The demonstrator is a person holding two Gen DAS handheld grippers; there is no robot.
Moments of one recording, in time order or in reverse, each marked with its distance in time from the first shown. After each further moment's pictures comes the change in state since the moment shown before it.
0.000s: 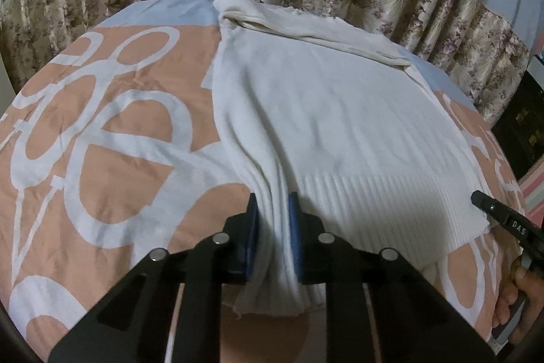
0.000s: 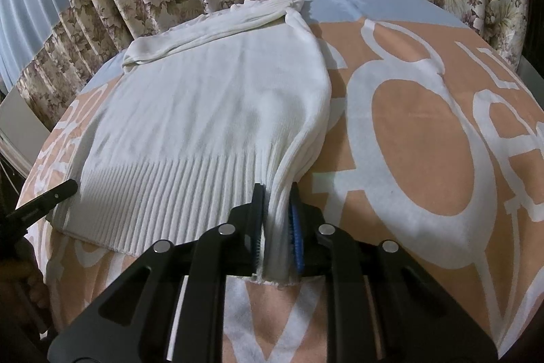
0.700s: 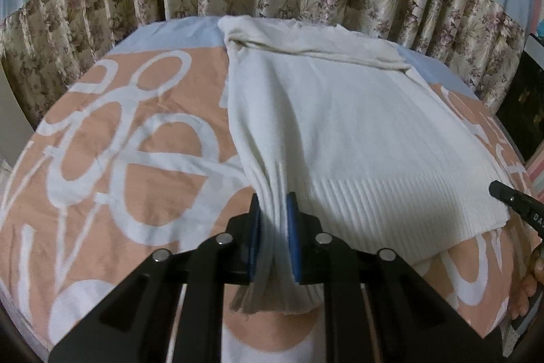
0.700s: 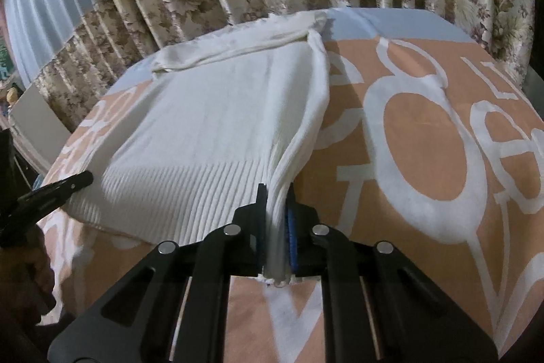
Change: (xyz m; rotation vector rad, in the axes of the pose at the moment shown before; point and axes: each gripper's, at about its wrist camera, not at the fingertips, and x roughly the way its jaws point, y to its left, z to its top) left arm -0.039 0.000 0.001 0.085 -0.030 0.060; right arm -0.044 0.021 -0.008 -0.035 -0.044 0.079
